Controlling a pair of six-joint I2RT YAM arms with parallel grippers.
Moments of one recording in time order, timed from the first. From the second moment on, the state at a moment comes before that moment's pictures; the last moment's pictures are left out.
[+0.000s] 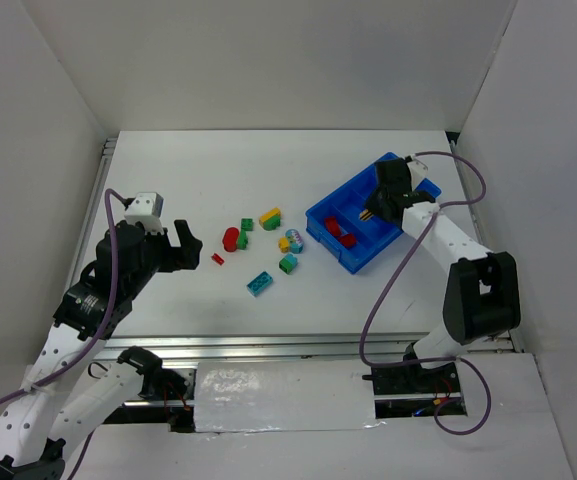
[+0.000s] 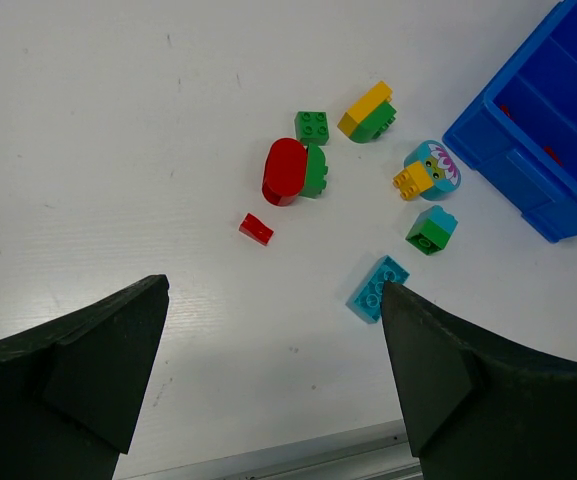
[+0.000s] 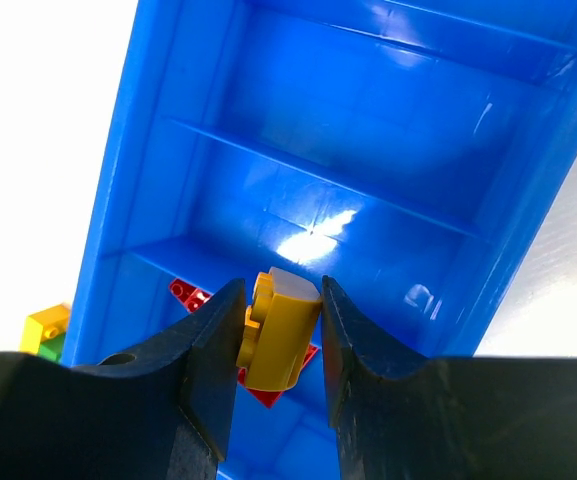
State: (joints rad) left arm -0.39 0.68 0.89 -0.63 -0.17 -0.32; right arm 0.20 1.55 1.13 -0.38 0.30 0.75
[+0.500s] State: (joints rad) left arm -0.39 0.68 0.89 -0.63 -0.17 -0.32; right arm 0.20 1.53 1.13 -0.37 0.28 0.74
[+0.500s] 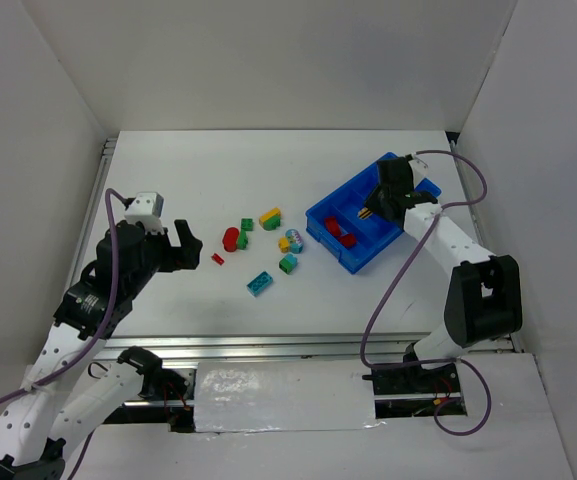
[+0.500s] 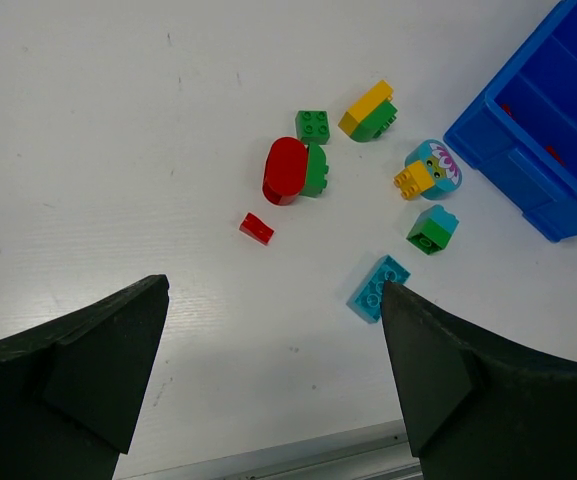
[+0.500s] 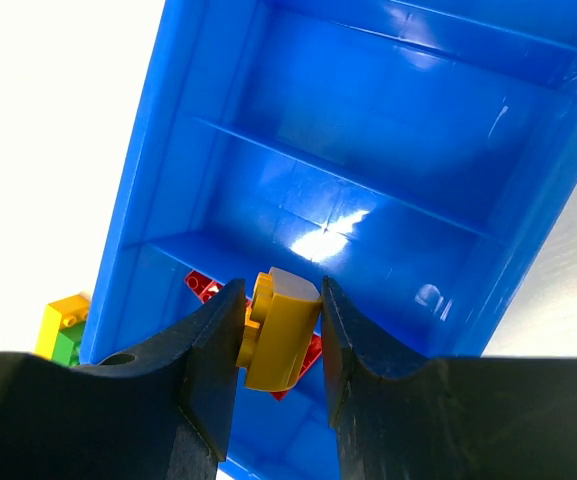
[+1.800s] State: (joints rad) left arm -0.39 0.71 0.89 -0.63 -0.15 -0.32; right arm 0.57 1.45 1.27 -0.38 0.10 0.48
